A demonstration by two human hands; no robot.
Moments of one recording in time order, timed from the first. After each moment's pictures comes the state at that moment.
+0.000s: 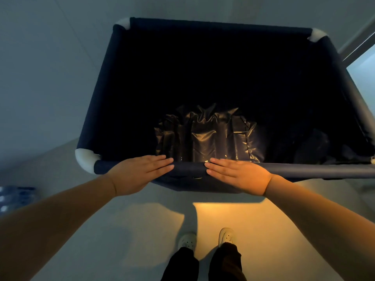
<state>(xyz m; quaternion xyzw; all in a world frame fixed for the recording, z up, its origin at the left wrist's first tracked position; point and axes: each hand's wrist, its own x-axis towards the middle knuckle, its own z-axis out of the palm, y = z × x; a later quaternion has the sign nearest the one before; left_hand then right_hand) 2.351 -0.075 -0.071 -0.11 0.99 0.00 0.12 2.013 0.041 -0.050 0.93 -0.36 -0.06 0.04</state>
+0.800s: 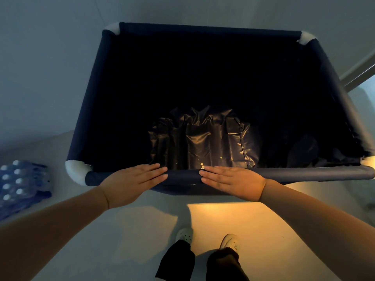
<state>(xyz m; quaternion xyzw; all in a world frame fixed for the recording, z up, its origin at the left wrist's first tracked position) 2.411 0.002 -0.069 -0.19 0.97 -0.02 0.16 2.048 0.061 -0.064 0.96 -0.27 -0.07 0.05</state>
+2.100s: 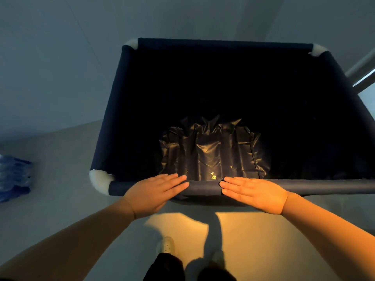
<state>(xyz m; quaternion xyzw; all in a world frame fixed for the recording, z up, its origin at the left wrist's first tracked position) 2.135 0.060 -0.066 -0.22 0.98 0.02 0.03 1.773 0.098 -0.065 0.97 -0.25 -0.04 0.01</state>
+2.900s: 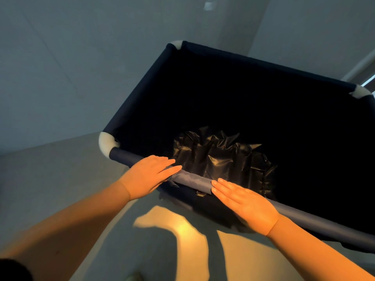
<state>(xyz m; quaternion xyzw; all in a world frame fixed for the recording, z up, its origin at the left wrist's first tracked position) 1.989 -0.078 -0.080 -0.25 0.97 -0.04 -0.05 1.671 0.036 -0.073 0.92 -0.39 -0.01 -0.05</state>
